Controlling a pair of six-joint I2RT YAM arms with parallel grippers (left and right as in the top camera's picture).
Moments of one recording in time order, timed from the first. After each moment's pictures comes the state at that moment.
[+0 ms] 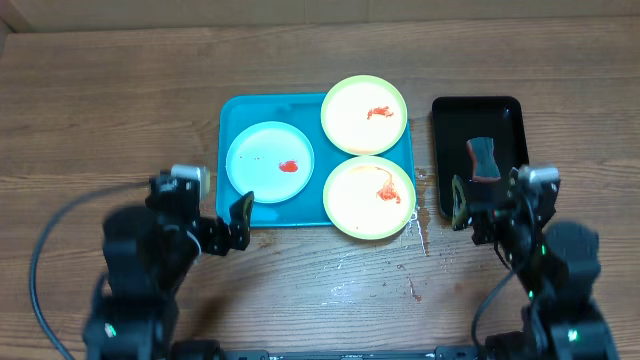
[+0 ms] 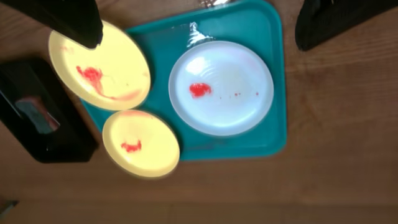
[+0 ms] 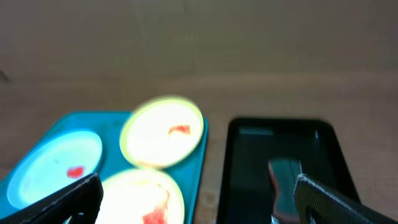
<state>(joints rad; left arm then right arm) 0.00 0.73 0.85 -0.72 0.30 -0.04 0.11 0.59 0.58 -0.35 -0.11 0.13</state>
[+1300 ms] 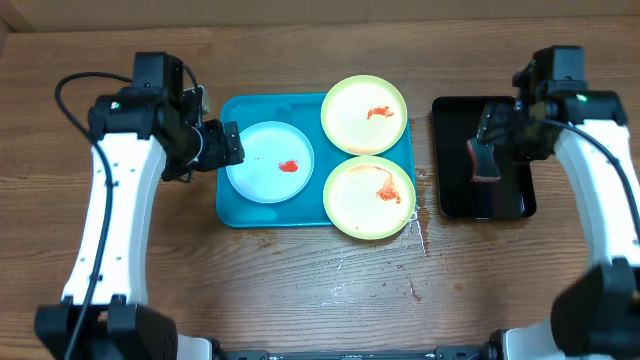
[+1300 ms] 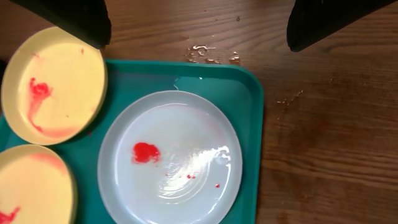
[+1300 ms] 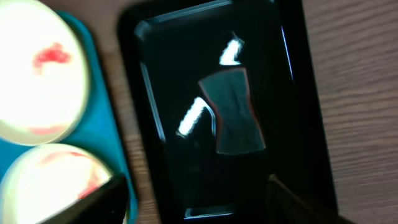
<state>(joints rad) 0.00 1.62 1.55 -1.26 0.16 -0.23 -0.06 1.69 1.45 -1.01 -0.06 0.19</state>
